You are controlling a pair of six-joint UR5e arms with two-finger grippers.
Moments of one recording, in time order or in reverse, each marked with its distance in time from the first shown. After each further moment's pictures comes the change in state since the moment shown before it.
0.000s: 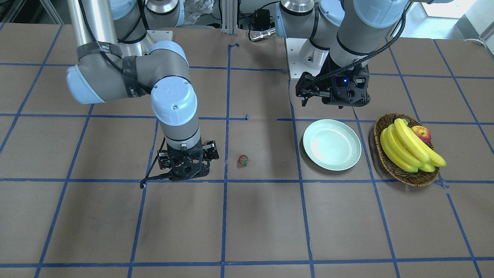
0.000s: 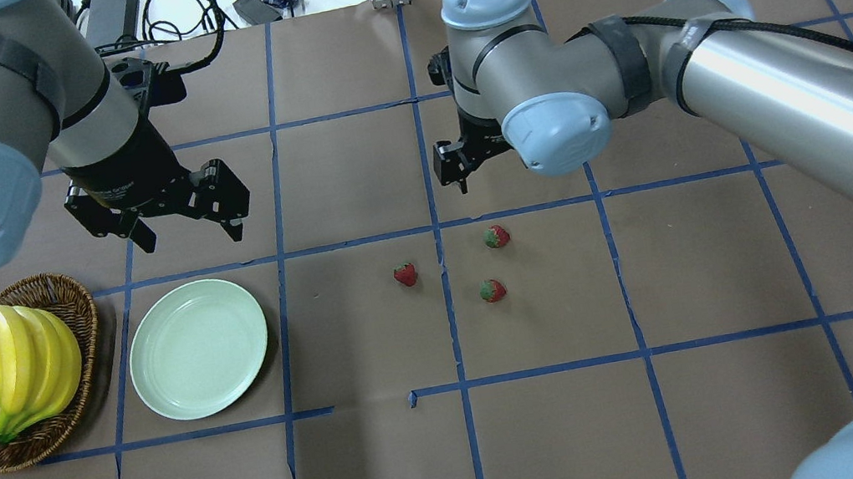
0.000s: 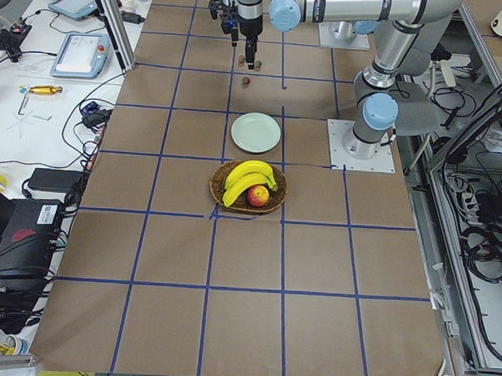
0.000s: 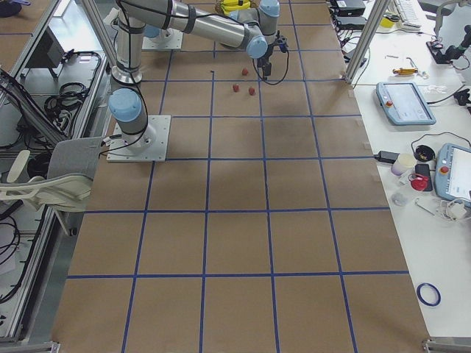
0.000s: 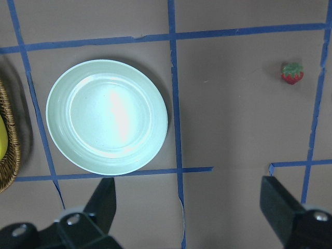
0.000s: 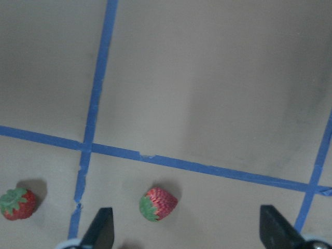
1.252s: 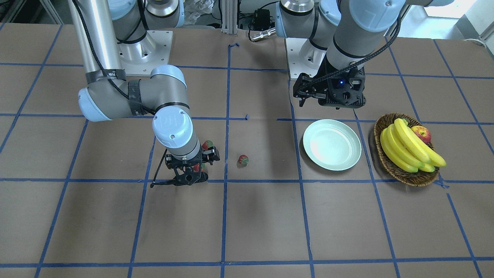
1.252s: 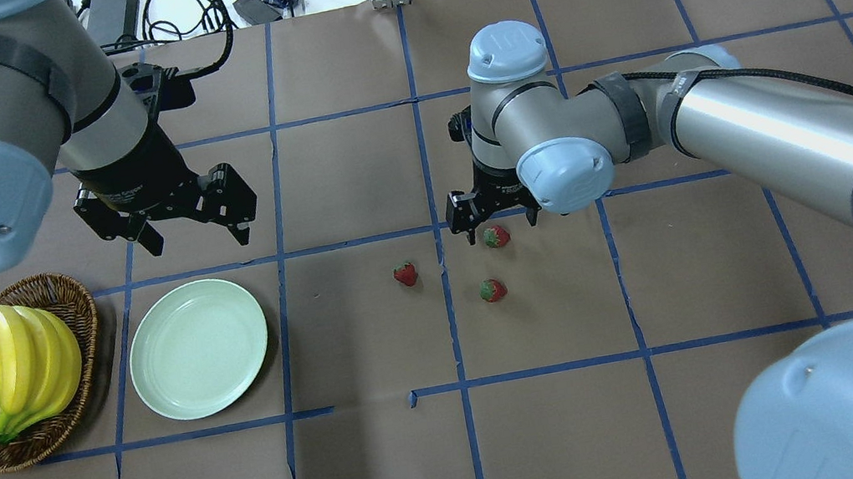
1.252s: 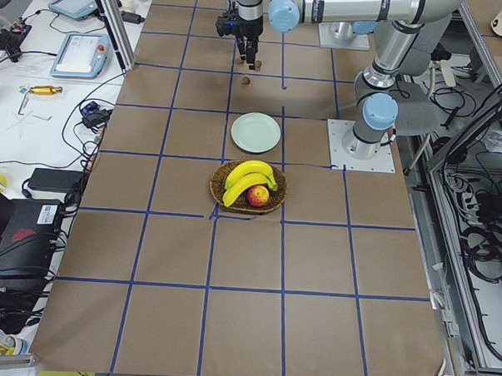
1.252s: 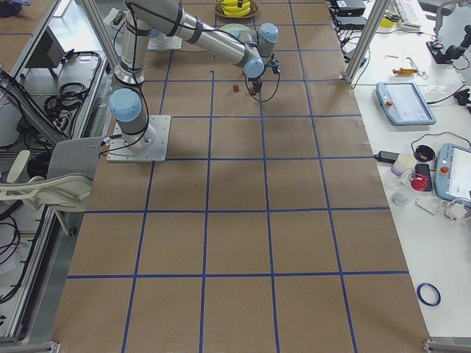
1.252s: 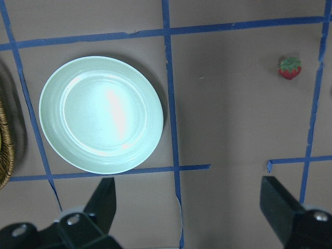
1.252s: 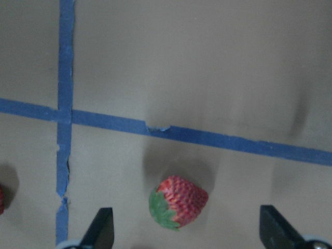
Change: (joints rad) left arm -0.006 -0.006 -0.006 0.000 -0.003 0.000; right arm -0.001 0.085 0.106 -0.078 0.093 0.027
